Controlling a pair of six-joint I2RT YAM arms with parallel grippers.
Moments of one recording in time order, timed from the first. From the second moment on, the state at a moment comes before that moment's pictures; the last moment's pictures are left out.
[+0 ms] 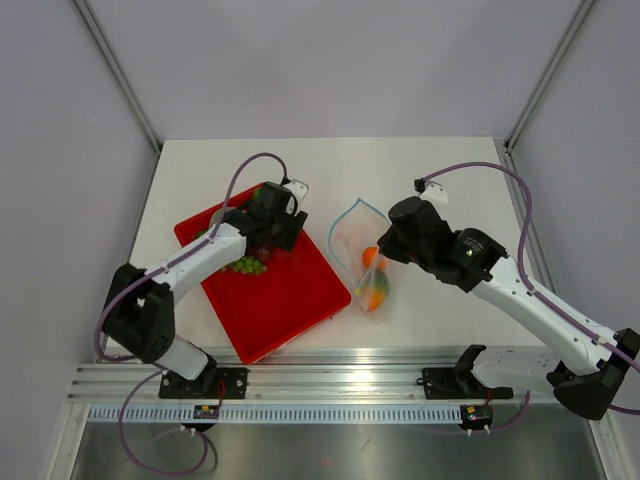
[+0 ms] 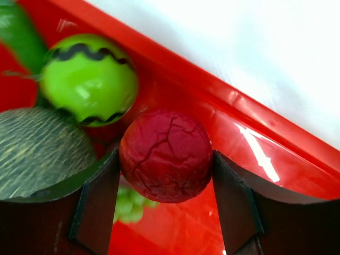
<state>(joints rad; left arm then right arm) -0.56 1.56 1.10 -0.43 -0.17 0.03 0.82 1.15 1.25 -0.84 0.40 0.95</state>
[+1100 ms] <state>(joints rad) -0.78 1.37 1.48 -0.63 0.36 -0.30 0.82 1.16 1.24 -0.81 0.39 0.96</state>
